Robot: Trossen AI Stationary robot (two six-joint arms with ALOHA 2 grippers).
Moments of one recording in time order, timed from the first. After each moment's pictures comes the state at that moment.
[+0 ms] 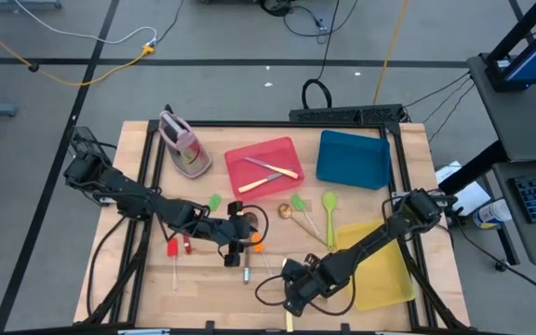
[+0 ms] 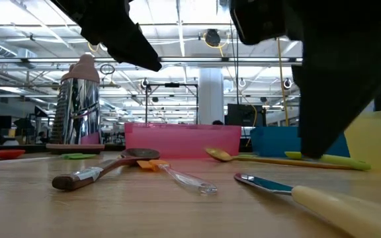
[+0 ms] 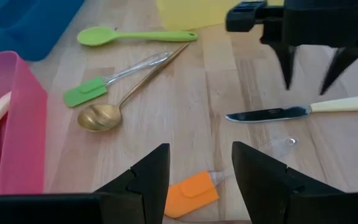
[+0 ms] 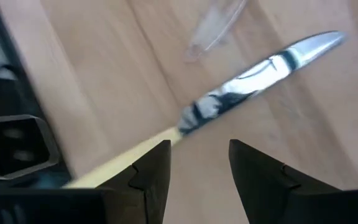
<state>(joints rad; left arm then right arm) -0.36 1.51 0.91 -0.09 -0.26 -0.19 0.60 2.02 1.40 -0.50 0.10 1.12</state>
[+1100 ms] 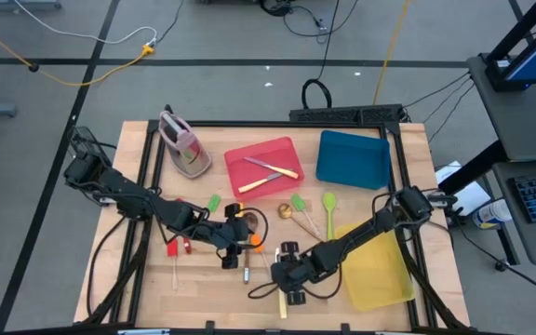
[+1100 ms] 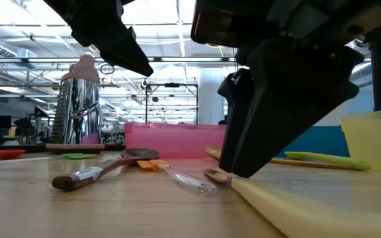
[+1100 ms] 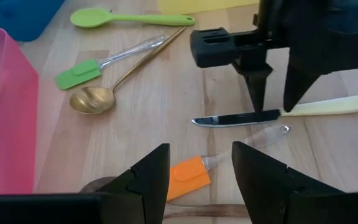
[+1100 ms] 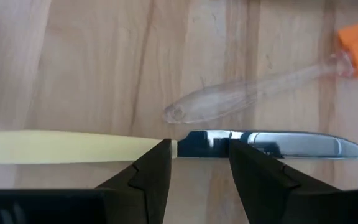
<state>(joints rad) -0.38 1.51 0.91 -0.13 -0.26 -0.25 0.48 2.06 1.33 -0.43 0.16 0.35</state>
